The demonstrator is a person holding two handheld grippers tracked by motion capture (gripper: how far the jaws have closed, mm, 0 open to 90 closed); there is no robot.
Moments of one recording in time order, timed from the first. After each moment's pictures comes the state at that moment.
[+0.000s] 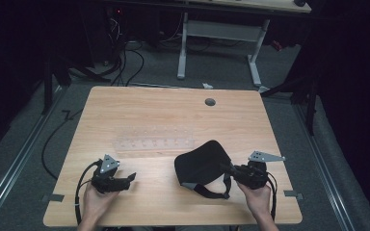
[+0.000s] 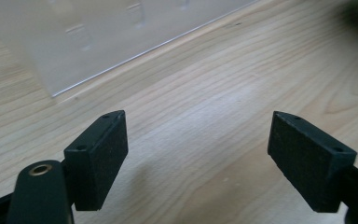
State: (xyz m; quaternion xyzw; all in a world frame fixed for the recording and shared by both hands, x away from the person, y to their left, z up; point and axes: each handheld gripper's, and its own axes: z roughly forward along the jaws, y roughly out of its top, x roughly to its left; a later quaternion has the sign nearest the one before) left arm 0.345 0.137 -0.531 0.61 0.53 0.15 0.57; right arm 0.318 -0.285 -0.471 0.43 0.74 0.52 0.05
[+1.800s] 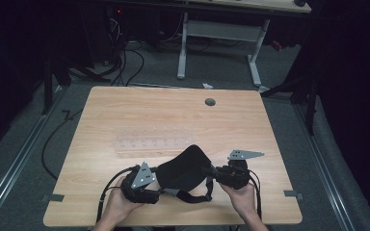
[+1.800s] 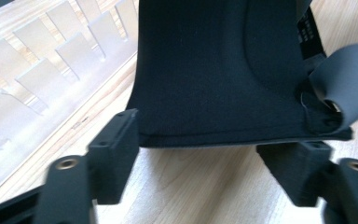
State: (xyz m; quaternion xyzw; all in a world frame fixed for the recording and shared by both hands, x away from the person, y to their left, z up) left arm 0.296 0.053 -0.490 0.70 0.37 0.09 0.61; right arm 0.324 -0.233 -0.461 0.39 0.77 0.51 0.00
